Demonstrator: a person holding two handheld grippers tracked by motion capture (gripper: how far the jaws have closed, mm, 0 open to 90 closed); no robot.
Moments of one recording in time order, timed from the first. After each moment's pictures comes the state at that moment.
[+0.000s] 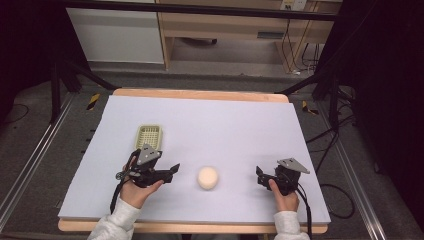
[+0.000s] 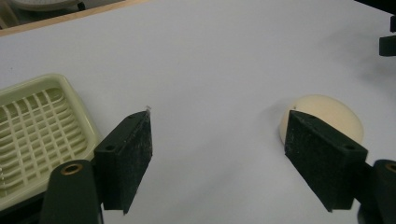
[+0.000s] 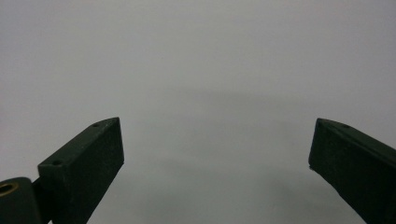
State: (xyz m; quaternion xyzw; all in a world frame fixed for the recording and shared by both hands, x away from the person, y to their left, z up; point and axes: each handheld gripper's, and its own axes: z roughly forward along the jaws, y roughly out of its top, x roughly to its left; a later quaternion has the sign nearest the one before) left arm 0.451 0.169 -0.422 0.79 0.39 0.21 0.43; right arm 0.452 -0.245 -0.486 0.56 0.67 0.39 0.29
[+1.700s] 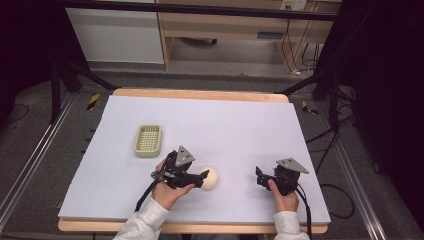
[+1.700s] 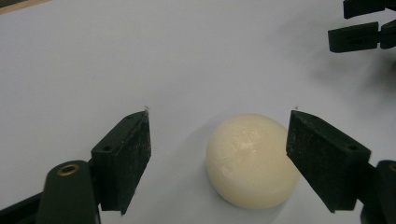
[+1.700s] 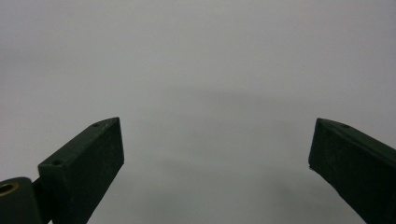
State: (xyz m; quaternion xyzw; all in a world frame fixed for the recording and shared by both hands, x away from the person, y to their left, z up) left arm 0.456 0.090 -0.434 0.82 0.35 0.17 0.42; right arm 0.452 -0.243 -0.487 0.55 0.68 0.39 0.29
